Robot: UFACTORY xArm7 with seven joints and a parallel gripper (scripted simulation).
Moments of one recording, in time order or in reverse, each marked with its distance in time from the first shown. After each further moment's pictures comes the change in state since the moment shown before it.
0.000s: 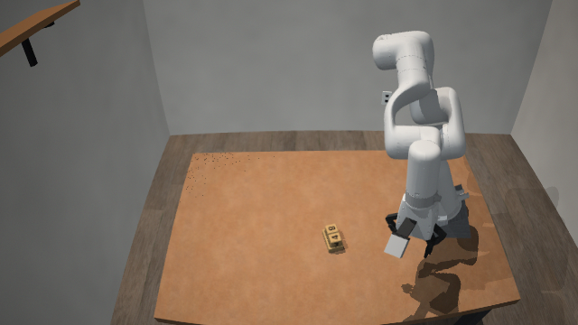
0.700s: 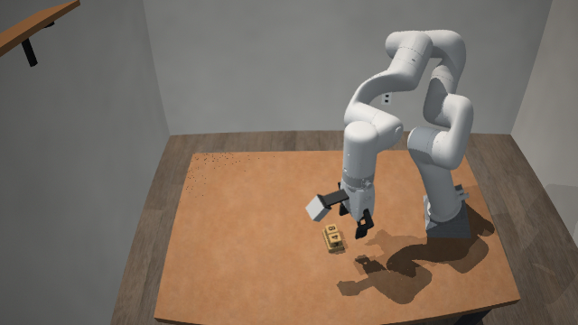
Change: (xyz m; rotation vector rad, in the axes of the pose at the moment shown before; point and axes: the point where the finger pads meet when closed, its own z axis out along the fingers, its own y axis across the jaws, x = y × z) arm 0.005 0.179 -0.019 -0.149 -0.027 0.536
